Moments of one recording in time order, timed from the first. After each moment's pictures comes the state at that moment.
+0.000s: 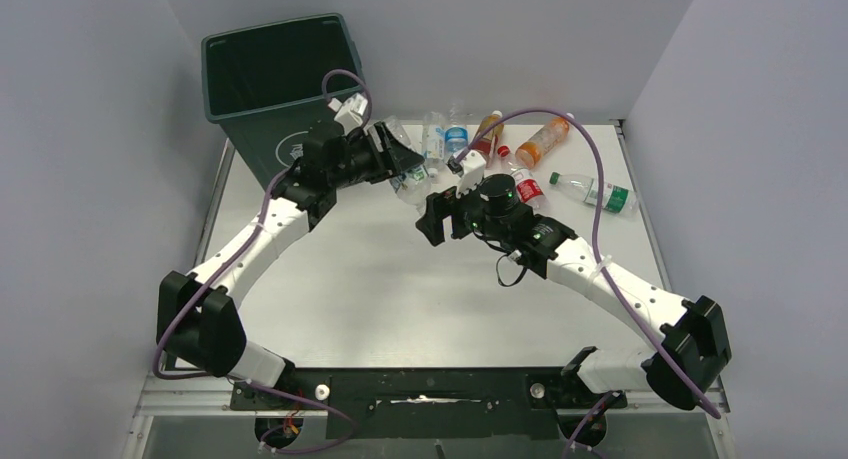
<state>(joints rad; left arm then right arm) -0.45 1.48 1.23 -0.01 0.35 -0.77 0.73 1.29 1.03 -0.16 -0.08 0.22</state>
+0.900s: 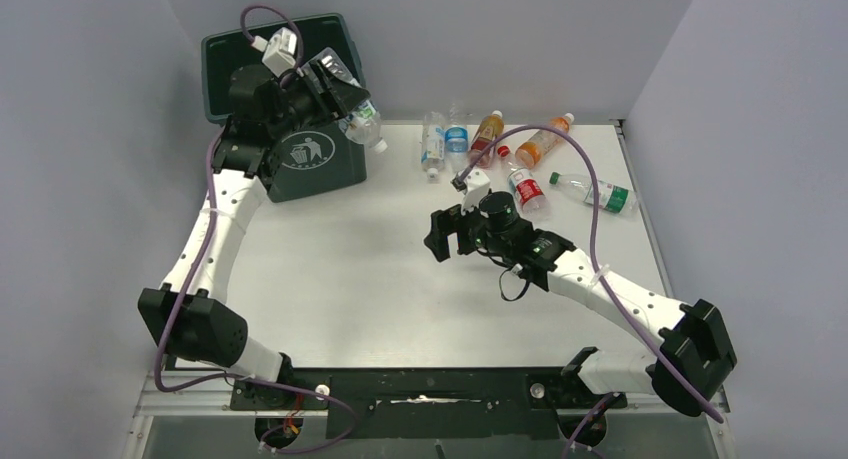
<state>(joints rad) -0.20 1.50 1.58 -0.19 0.41 -0.67 0.74 1.25 0.91 -0.15 -0.02 0.24</state>
